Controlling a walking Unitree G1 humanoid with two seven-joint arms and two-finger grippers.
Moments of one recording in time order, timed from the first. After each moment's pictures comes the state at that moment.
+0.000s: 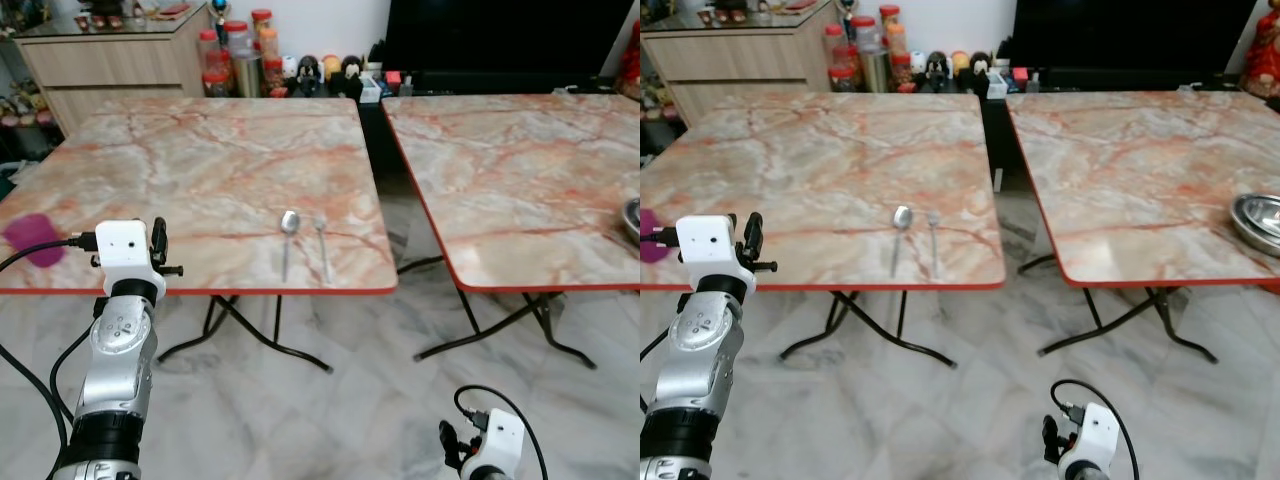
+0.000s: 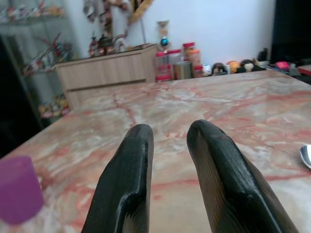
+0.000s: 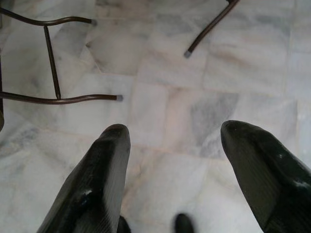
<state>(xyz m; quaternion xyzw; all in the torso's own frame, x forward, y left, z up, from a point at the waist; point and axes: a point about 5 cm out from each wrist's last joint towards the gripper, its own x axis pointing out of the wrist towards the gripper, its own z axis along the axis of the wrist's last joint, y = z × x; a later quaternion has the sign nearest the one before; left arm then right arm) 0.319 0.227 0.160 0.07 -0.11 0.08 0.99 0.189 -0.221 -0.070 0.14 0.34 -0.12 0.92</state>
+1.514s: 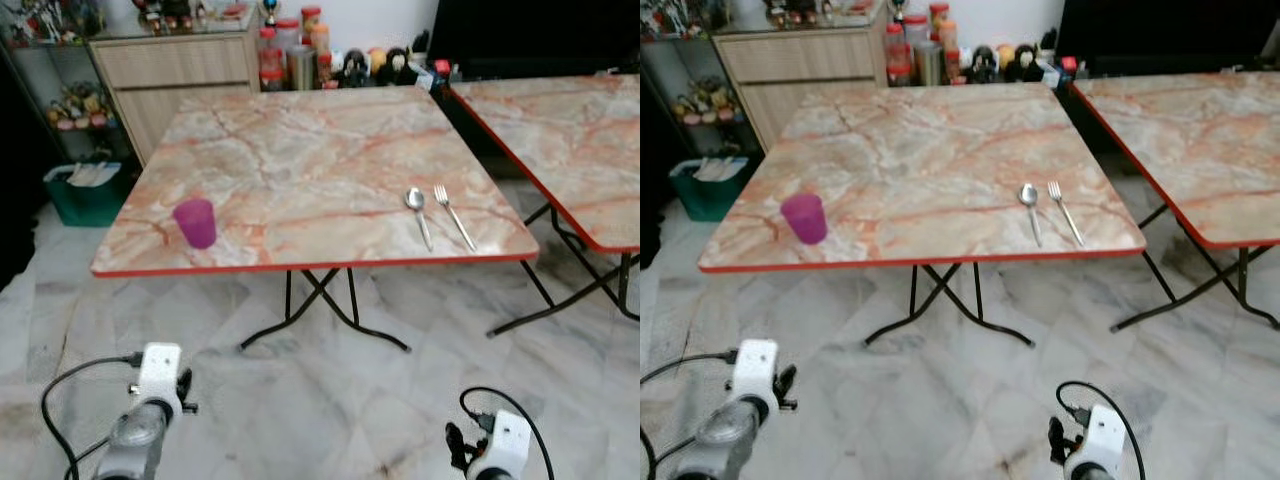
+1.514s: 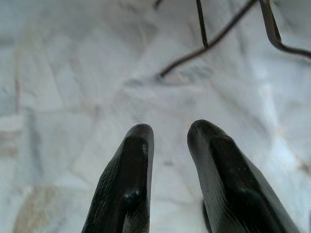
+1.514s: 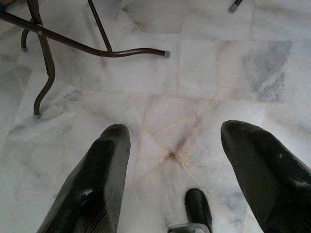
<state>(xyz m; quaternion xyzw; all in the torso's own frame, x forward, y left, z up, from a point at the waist) 0.251 0.232 -0.020 0.06 0.30 0.02 0.95 0.183 -0.219 -0.073 0.15 0.35 -0.12 0.92</state>
